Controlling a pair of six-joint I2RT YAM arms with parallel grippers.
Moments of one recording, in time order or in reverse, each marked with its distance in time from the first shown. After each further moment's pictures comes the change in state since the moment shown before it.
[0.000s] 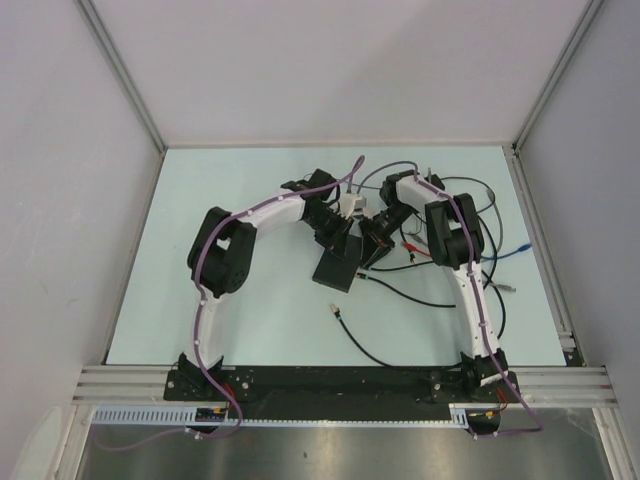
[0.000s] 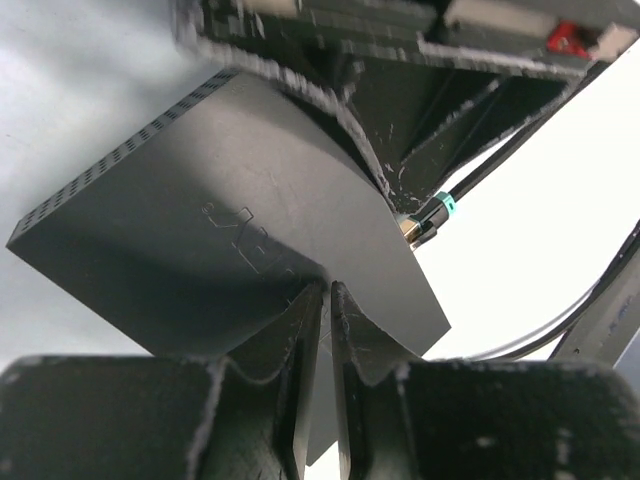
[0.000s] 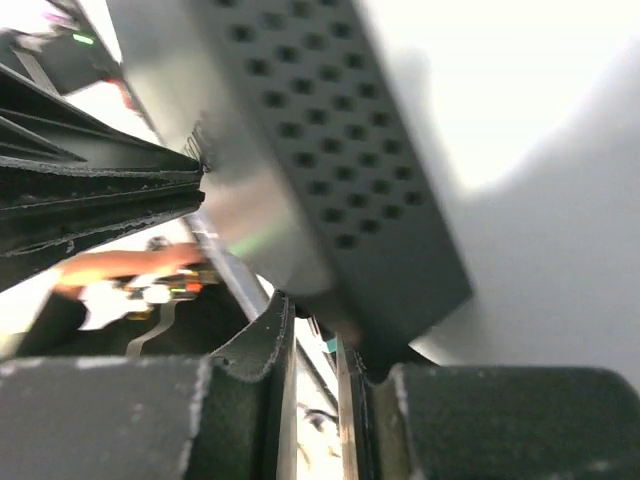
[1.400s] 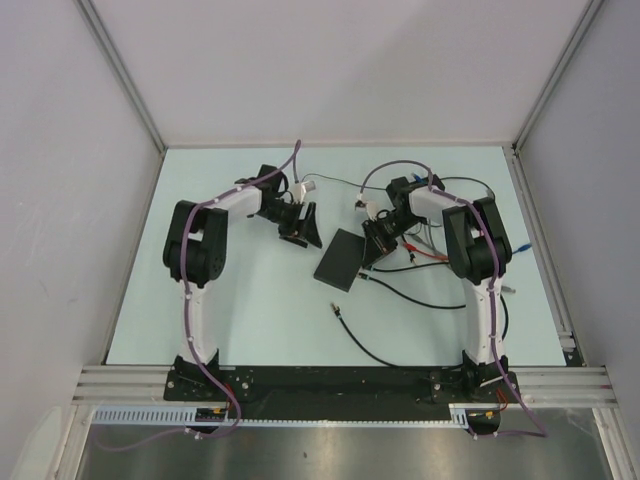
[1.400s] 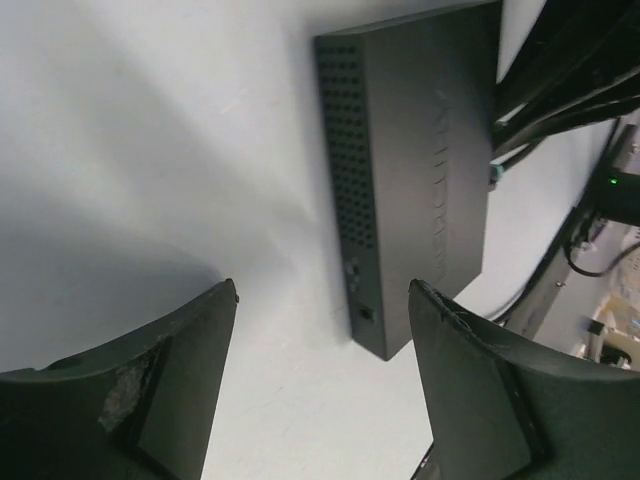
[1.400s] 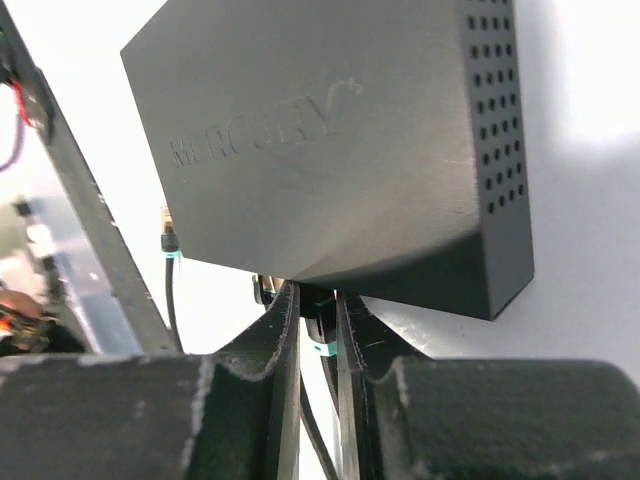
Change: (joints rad) left arm 0.280 -0.024 -0.119 0.051 0.193 -0.107; right arm -0.011 -0.322 -0.441 0.501 0.005 -0.004
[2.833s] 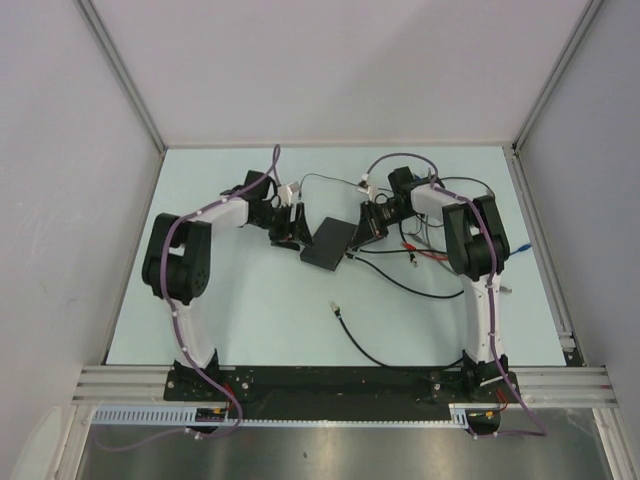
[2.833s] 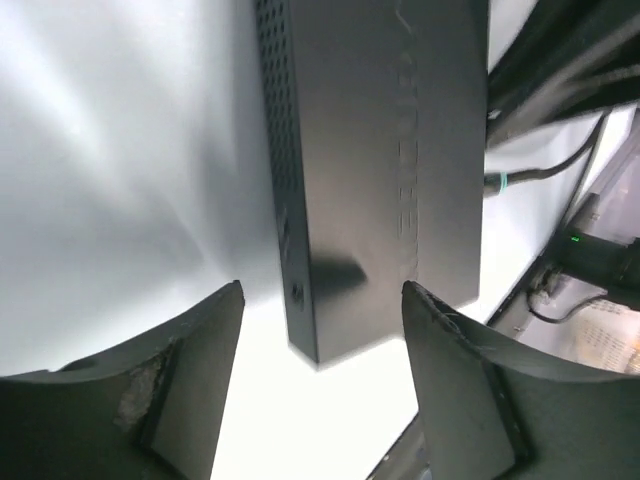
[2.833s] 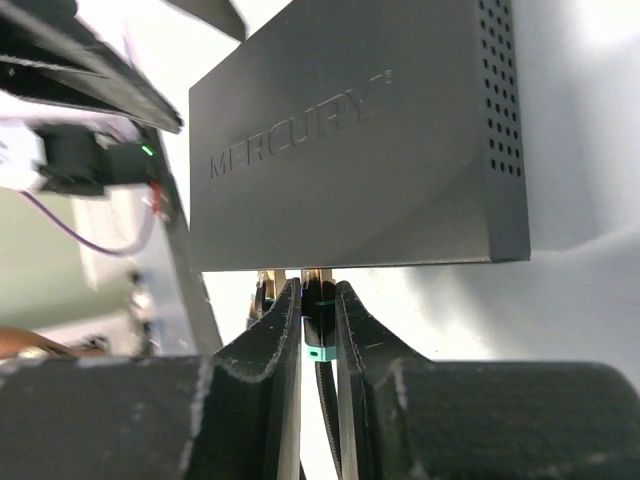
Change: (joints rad) left arm 0.019 -0.177 -0.227 0.172 -0.047 -0.238; right arm -0.020 0.042 0.064 0.216 -0.216 0.267
